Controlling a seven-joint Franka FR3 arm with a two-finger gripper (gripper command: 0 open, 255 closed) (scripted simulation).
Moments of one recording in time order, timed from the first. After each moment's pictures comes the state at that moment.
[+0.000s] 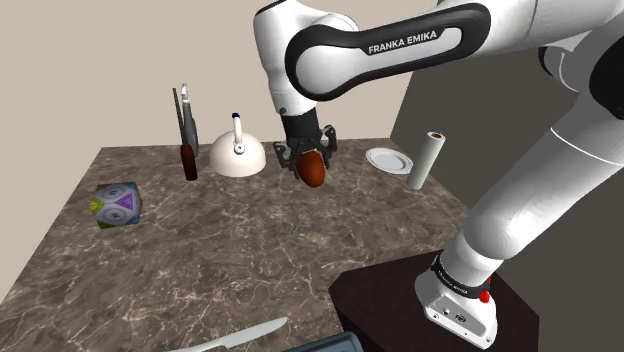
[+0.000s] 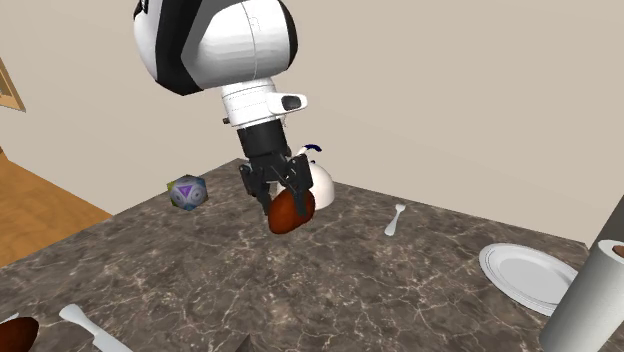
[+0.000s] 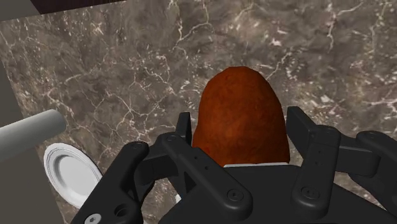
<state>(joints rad) -0.13 -0.13 0.61 -2.04 -0.05 1.63 1.05</state>
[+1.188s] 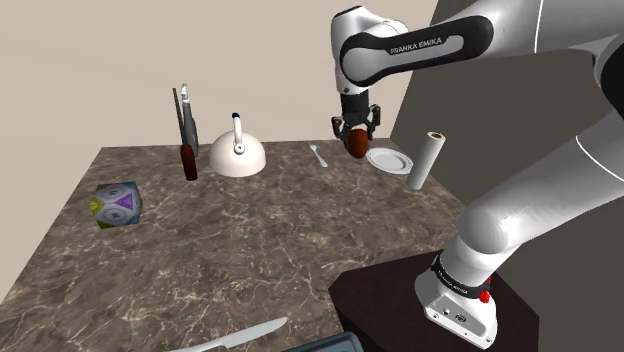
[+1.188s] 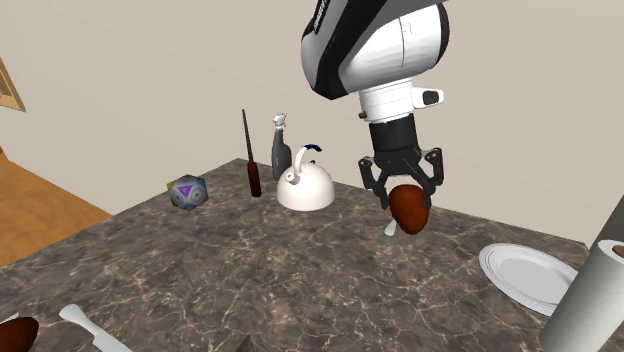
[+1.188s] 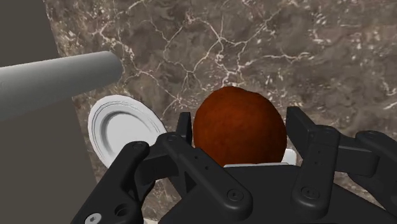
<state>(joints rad) -0.30 -0.31 0.32 -2.24 -0.15 1.72 0.61</state>
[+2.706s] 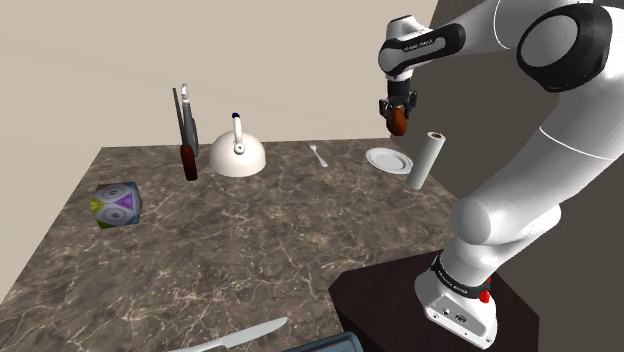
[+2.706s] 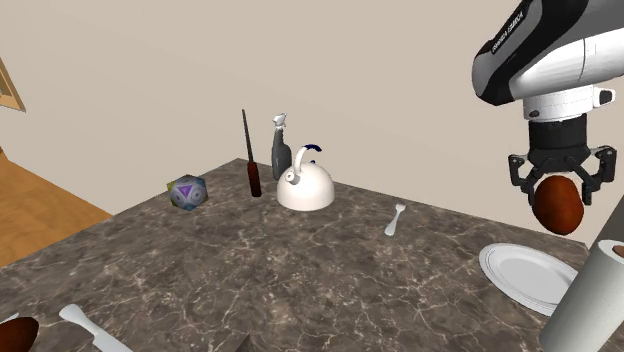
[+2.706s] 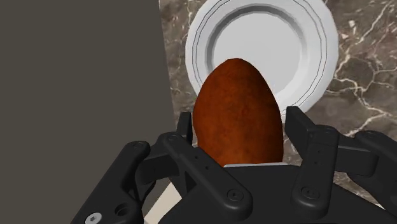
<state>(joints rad) -0.55 -0.06 0.00 -2.03 -0.34 1.89 0.14</state>
